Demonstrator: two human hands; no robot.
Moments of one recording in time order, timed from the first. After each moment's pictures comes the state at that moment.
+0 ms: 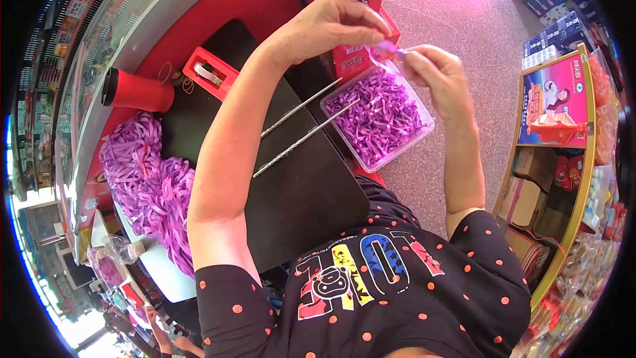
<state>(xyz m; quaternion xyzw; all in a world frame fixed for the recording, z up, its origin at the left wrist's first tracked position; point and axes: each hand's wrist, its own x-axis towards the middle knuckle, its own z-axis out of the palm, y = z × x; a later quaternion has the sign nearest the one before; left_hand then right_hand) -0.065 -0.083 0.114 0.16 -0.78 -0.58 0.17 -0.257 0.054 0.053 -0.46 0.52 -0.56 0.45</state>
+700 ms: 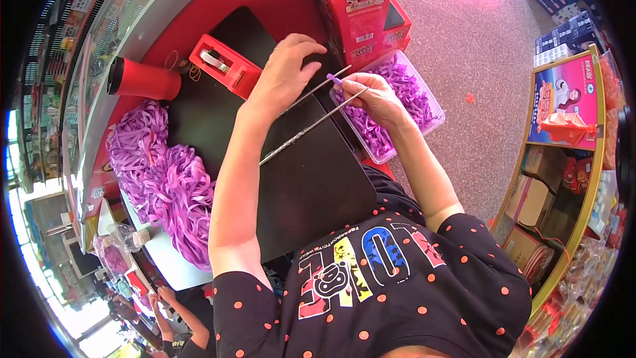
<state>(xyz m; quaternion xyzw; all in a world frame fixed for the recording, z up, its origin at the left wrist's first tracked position) 0.010 -0.041 0.054 0.35 -0.88 -0.25 0.20 -0.169 0.039 -0.055 -0.34 0.37 -0.51 0.70</state>
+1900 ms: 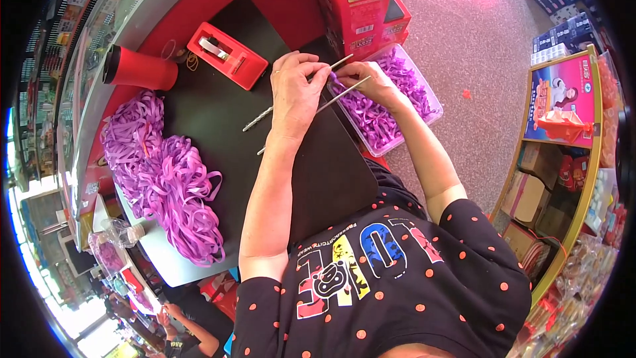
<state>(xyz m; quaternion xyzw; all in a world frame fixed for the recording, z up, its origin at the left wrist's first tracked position) 0.002 0.015 0.022 0.51 -0.77 -0.22 0.31 -0.180 0.014 -0.075 -0.67 0.53 -0.35 0.39</state>
